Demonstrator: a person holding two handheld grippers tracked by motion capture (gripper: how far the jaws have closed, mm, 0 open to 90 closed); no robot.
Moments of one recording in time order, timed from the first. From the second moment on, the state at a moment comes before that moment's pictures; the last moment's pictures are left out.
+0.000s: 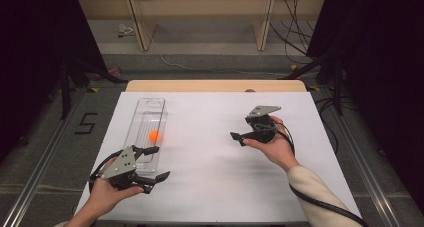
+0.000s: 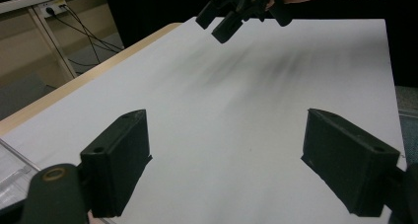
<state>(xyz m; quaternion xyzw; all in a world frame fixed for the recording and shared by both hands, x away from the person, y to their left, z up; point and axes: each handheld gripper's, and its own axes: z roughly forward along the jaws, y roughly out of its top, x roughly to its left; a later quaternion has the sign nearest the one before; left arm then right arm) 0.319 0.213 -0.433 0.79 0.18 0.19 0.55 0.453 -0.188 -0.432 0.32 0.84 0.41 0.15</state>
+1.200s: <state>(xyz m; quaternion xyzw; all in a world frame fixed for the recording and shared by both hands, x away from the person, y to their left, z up) 0.319 0.213 -0.433 0.79 0.19 0.19 0.55 0.395 -0.260 -0.441 0.36 0.83 0.40 0.16</state>
